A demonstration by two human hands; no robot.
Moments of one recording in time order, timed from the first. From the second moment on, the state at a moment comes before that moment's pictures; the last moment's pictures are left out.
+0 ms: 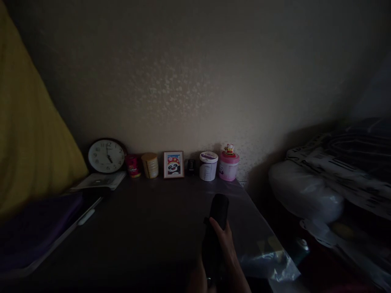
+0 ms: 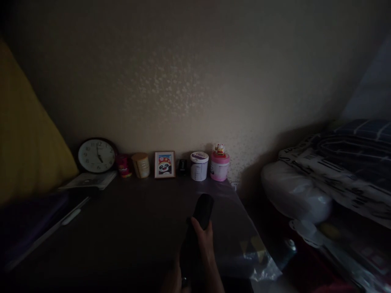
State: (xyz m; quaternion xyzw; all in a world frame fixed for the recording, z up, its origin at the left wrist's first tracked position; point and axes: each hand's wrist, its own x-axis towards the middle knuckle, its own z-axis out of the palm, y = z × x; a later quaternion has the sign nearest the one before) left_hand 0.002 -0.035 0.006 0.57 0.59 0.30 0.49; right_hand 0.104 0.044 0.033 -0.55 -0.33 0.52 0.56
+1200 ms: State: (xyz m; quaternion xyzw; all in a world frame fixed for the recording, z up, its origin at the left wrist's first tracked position) left_hand -0.011 0.012 -0.001 0.72 0.66 0.13 0.16; right_hand 0.141 0.064 0.012 -0.46 -0.67 0.36 0.46
